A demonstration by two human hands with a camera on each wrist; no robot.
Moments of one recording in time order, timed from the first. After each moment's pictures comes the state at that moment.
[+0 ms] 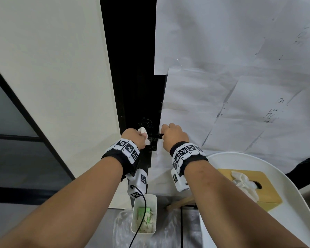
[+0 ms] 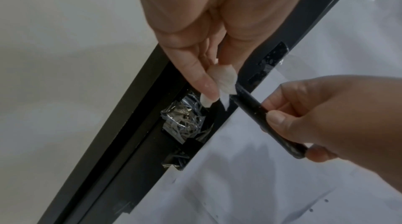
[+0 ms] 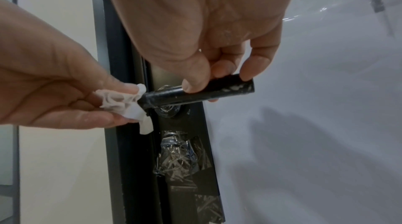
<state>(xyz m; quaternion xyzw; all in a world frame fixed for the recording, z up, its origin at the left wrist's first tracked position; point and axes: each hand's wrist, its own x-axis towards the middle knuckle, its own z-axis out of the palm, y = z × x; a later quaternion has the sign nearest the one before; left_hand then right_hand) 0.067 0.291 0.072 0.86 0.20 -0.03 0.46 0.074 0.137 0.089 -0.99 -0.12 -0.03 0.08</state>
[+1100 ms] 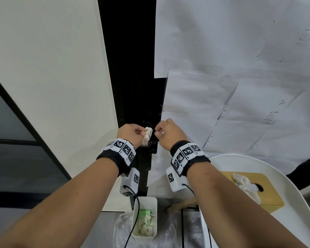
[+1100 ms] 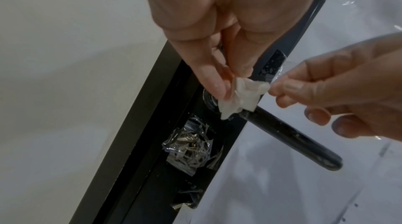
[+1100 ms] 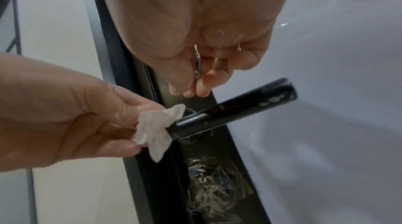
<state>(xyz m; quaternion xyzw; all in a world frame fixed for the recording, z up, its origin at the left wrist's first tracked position) 0.061 0.298 0.097 0.87 0.11 0.07 0.48 0.078 0.145 0.108 -0.96 -0.13 -0.02 0.25</state>
